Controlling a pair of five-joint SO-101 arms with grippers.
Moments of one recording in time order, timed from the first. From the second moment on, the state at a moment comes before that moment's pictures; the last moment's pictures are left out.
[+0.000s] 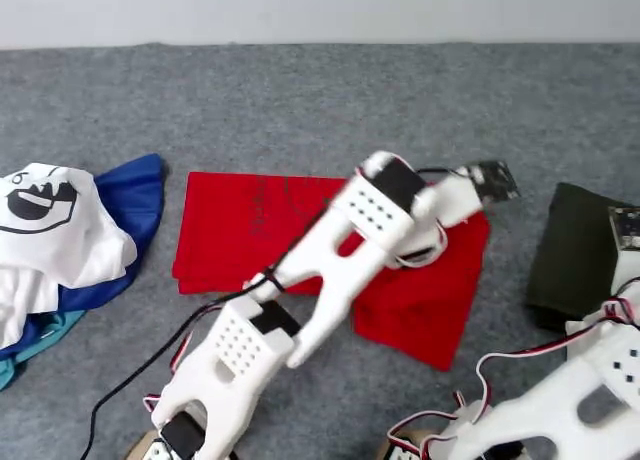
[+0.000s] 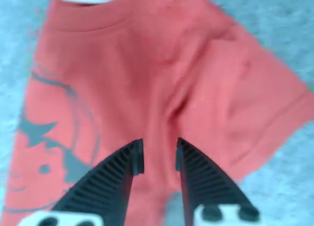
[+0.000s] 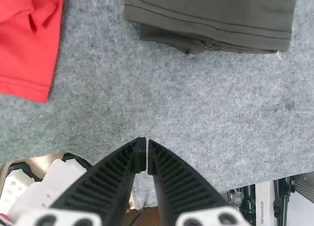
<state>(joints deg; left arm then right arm) 42.9 45.7 -50.5 98.8 -18.9 49.8 -41.6 23.6 100.2 45.4</state>
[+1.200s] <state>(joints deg) 41.2 45.7 -38.9 89.4 -20.4 49.8 -41.6 23.6 100.2 45.4</state>
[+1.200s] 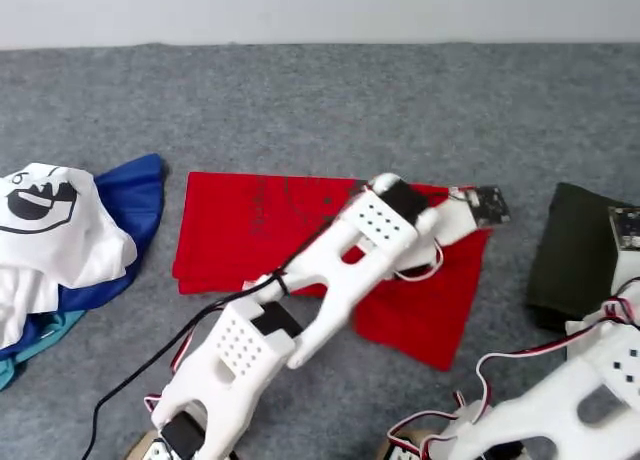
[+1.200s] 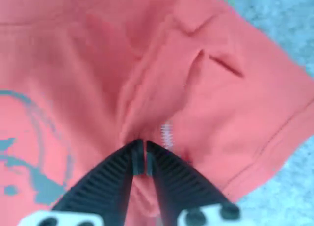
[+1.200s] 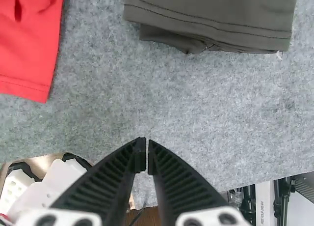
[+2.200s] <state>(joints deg) 33.5 45.7 -62.0 98.4 -21.8 49.8 -41.6 23.6 100.2 45.4</state>
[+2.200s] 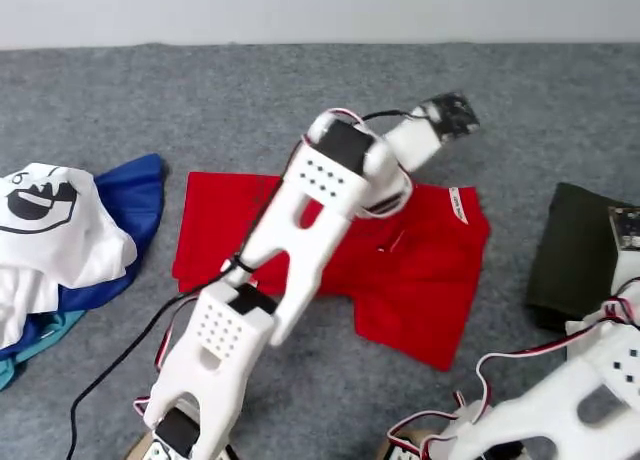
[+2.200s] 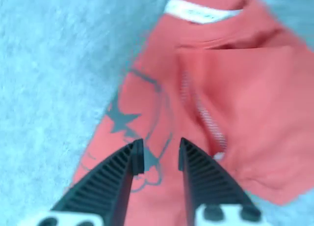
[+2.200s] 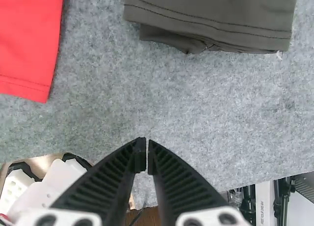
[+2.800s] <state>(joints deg) 30.5 58.4 -54.3 95.9 -19.5 49.8 -41.6 23.6 100.2 45.4</state>
